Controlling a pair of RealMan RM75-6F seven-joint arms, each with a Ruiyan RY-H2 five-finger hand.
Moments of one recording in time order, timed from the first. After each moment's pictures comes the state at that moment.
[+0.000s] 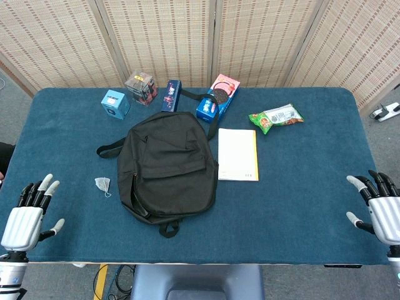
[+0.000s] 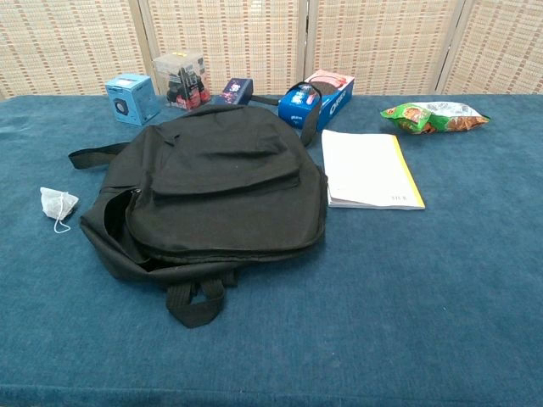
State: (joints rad) left arm -0.13 -1.16 -0.05 -1.64 1.51 1.47 0.16; right arm 0.10 -1.03 0.03 -1.57 -1.53 1.52 -0.02
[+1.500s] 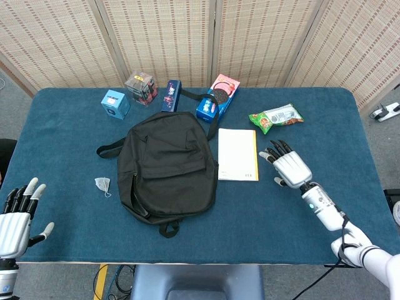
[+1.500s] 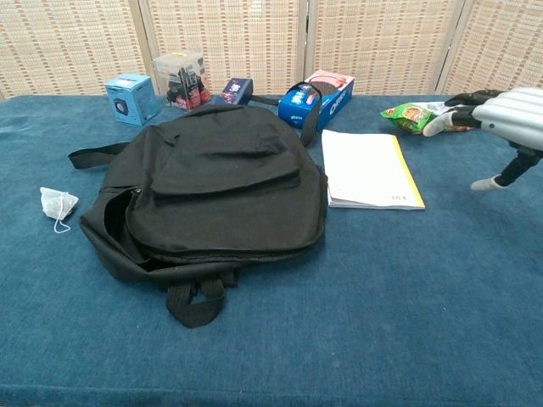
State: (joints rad) left arm -0.08 -1.14 -0.05 -1.67 1.49 1.53 0.17; right arm 0.63 -1.56 0.07 -0.82 -1.67 1.07 0.13
